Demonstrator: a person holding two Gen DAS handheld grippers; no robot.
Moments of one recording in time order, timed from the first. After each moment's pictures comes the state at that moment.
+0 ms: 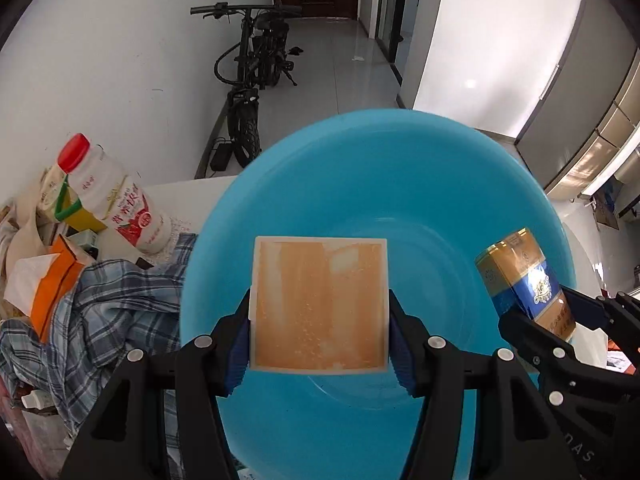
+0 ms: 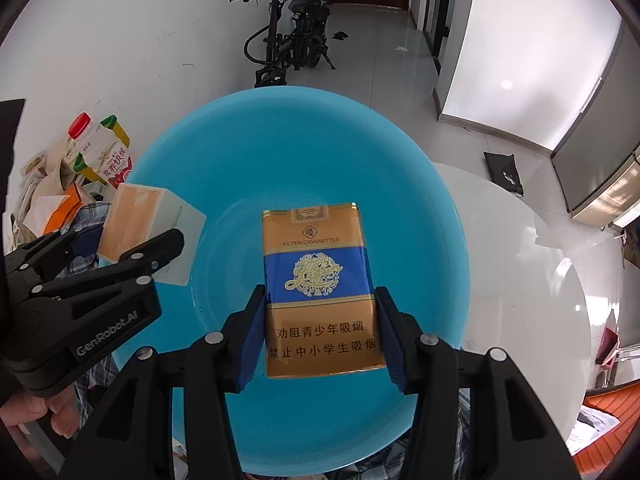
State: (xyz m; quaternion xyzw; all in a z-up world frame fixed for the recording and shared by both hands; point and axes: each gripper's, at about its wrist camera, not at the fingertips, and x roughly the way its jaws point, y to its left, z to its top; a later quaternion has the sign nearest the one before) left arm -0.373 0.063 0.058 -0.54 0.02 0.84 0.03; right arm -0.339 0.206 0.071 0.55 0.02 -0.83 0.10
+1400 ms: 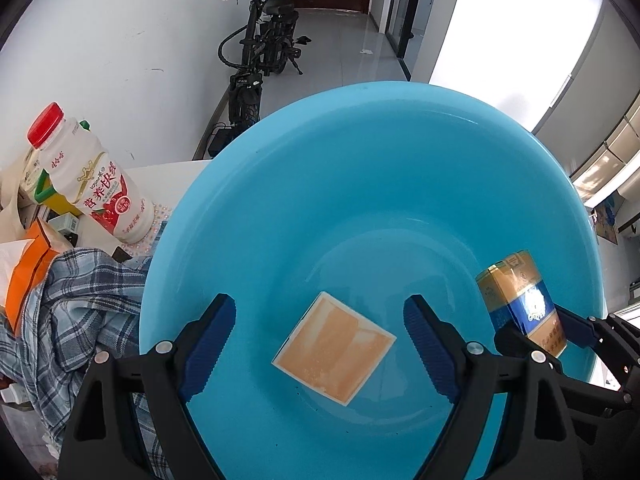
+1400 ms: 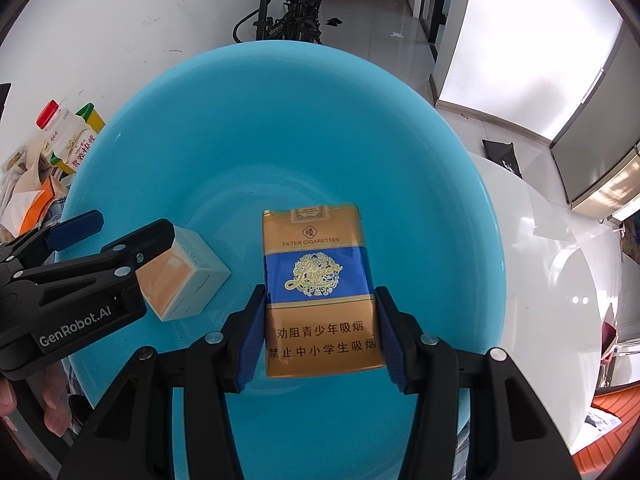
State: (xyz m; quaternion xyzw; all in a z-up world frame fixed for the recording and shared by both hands) left arm -0.383 0.057 0.028 -0.55 -0.01 0.84 0.02; right arm -0.357 0.202 0.036 0.57 0.03 -0.82 0.09
